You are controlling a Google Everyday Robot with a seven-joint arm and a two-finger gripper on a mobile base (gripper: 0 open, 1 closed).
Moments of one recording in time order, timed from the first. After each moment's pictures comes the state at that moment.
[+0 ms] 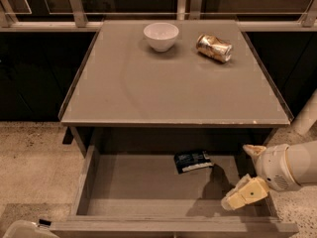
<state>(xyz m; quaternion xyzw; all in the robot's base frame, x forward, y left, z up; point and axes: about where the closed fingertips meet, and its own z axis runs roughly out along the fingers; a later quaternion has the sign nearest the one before) 0.397 -0.207 0.728 -0.41 0.84 0.20 0.28</state>
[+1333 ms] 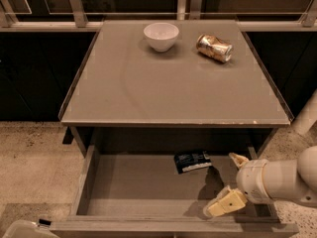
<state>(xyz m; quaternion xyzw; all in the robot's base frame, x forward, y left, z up) 0.402 -0.181 0.677 -0.42 0.83 0.18 0.31</state>
